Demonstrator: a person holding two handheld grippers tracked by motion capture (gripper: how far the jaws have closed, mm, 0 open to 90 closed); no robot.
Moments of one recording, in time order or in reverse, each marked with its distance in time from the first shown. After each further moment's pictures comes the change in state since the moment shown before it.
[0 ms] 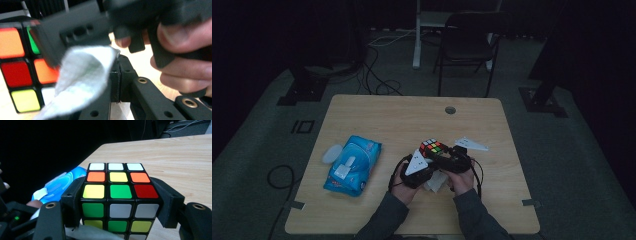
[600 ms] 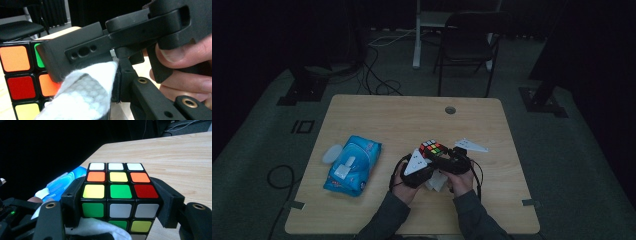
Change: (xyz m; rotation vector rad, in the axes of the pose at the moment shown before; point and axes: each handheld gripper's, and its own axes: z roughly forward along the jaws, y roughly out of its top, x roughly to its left) left arm -0.001 0.005 -0.002 -0.047 0.005 -0.005; right arm 0.000 -0.004 0.000 -0.003 0.010 0.017
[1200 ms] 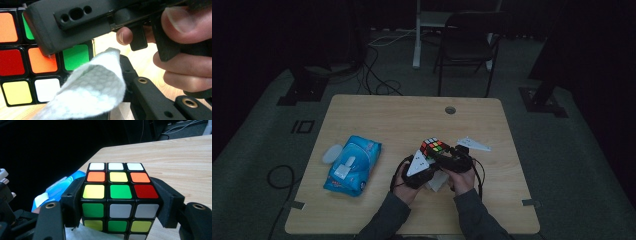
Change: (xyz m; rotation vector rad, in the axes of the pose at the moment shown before) left arm -0.001 -0.005 0.006 0.031 0.005 0.016; right arm -0.001 0.006 -0.004 -0.022 -0.014 0.015
